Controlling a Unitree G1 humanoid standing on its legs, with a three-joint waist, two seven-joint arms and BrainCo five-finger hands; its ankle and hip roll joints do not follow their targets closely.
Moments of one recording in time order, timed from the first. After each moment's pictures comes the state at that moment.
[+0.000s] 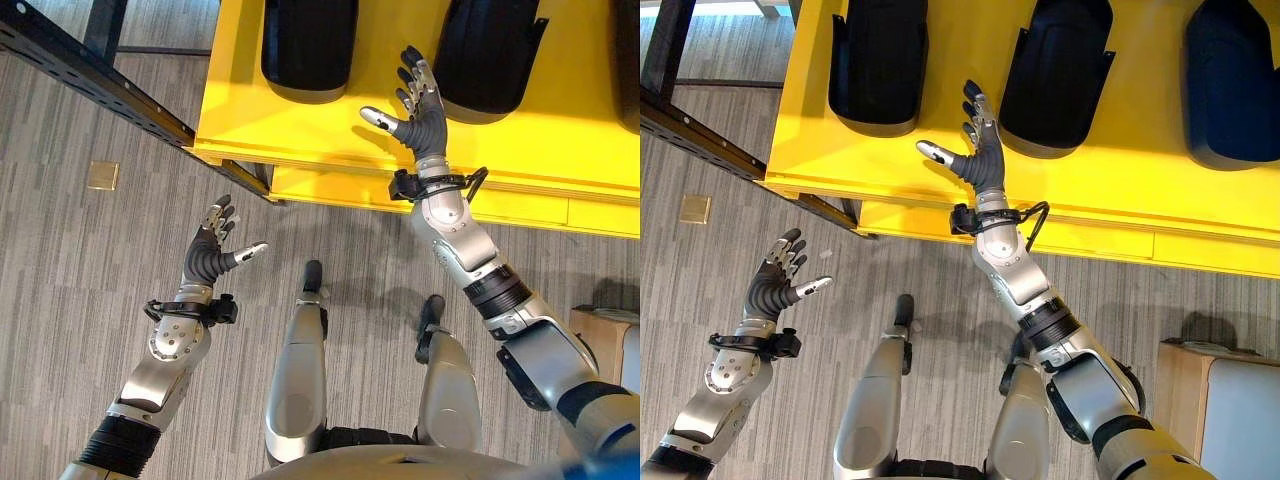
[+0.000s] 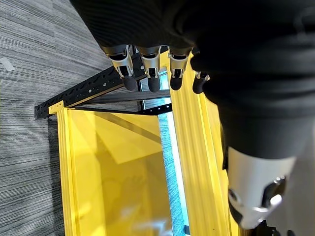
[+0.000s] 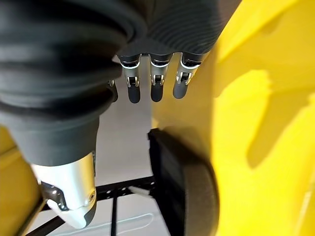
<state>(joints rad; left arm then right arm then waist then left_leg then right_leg) 0.08 0.64 -0.15 -0.08 -0.44 -0.20 0.25 -0.79 -0.24 0.42 0.31 0.39 -0.19 -0.44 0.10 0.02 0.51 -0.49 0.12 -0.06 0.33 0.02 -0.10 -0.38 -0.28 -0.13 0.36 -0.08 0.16</state>
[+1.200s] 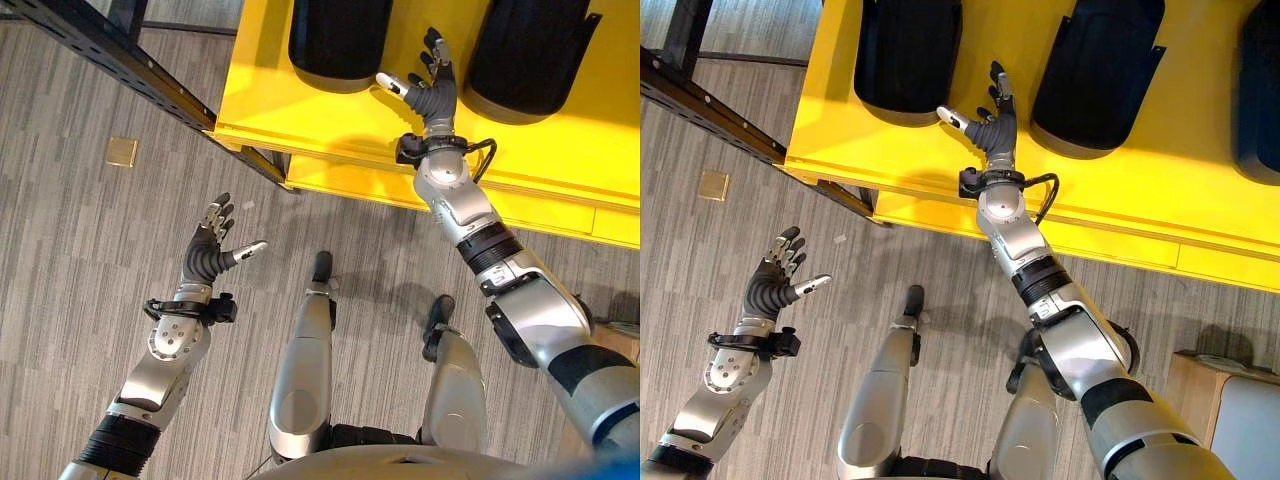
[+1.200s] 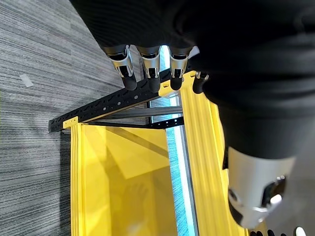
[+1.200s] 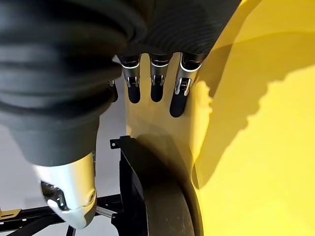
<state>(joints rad) 0.08 0.64 -0.15 -0.08 -0.45 -0.22 0.25 -1.06 -0.23 0.36 0.67 0.41 -0.18 -0.49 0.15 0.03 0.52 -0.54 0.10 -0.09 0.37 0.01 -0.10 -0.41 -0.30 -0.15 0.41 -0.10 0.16</state>
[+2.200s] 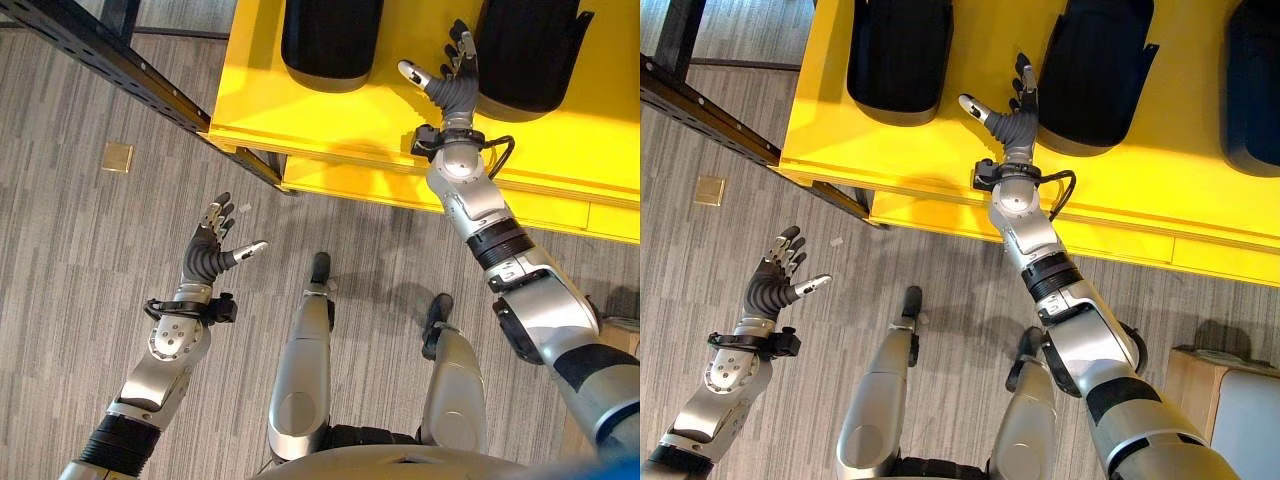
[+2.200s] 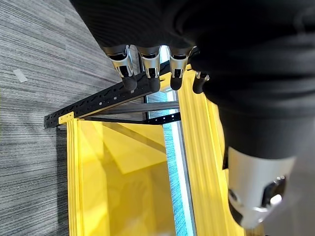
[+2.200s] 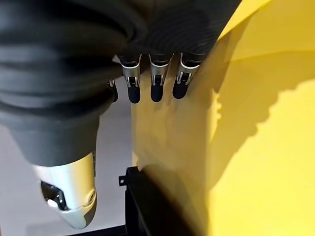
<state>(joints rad) 0.08 0.64 -0.16 -0.08 -0.45 -0.22 0.25 -1.02 -0.26 0.30 0.64 0.41 -0.19 -0.53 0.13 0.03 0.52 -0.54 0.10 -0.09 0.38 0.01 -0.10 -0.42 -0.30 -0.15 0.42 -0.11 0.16</state>
